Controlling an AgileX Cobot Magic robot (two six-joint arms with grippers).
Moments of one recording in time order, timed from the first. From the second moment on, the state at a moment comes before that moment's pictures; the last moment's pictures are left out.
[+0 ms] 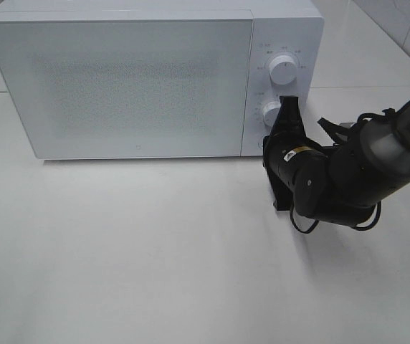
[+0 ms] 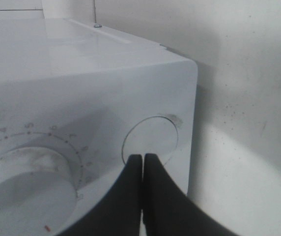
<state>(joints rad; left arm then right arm) 0.03 0.00 -0.52 -0.15 1.07 0.05 0.57 2.09 -0.80 0.65 -0.92 1.33</state>
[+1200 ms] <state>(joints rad) 0.03 0.00 -0.52 -0.15 1.07 0.05 0.58 2.19 -0.97 0.82 -0.90 1.21</state>
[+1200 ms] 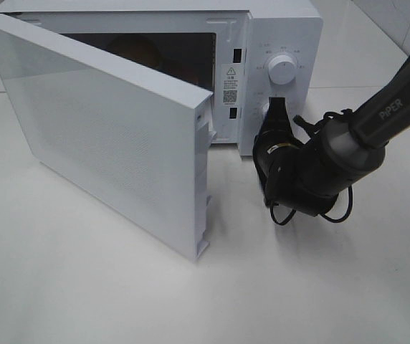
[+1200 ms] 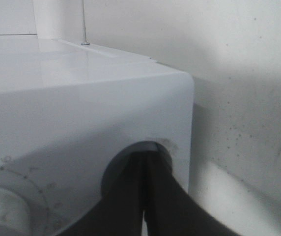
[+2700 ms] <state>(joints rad) 0.03 0.00 -0.52 -0.15 1.07 0.05 0.43 1.63 -0.84 0.23 0.26 0.35</state>
